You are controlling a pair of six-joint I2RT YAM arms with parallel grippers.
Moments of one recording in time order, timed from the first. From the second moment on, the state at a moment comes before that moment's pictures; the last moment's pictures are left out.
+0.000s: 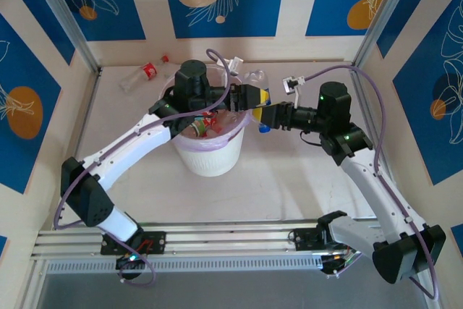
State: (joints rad) left arm -0.72 1.55 1.46 -0.02 0.71 -0.78; right arm 0.33 1.04 1.05 -0.27 -0.84 0.56
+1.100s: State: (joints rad) left arm -0.45 1.49 1.85 -0.80 0.36 -0.27; right arm 0.02 0.89 0.99 -0.44 -0.89 0.54
